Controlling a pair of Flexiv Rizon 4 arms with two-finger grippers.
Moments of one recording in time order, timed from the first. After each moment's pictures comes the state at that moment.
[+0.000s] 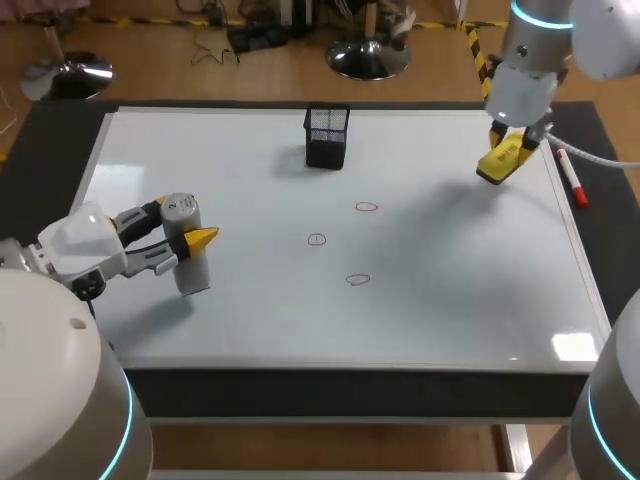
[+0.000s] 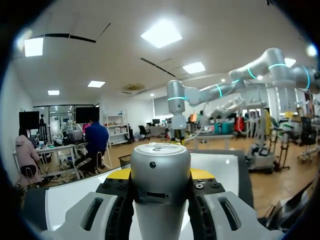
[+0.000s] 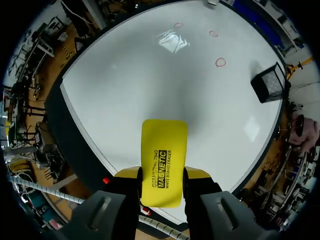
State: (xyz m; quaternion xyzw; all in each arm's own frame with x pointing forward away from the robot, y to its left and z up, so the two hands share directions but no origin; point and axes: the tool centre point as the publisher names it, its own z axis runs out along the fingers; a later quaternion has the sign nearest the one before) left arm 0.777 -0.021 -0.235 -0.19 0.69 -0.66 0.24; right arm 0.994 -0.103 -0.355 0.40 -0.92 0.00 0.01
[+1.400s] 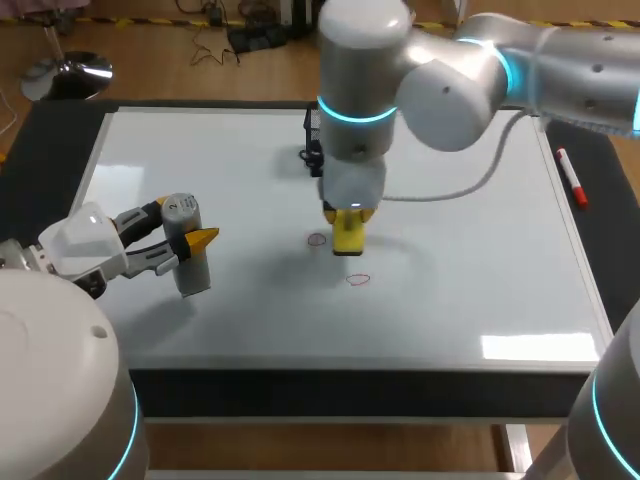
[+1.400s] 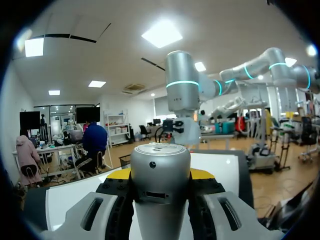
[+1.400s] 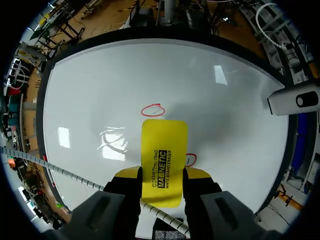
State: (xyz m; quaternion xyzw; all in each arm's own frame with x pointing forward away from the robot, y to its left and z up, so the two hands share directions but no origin) left arm 0.776 -0.022 -0.234 -0.19 0.69 -0.66 0.24; right arm 0.870 0.184 -0.375 0.72 -0.70 0.01 -0.01
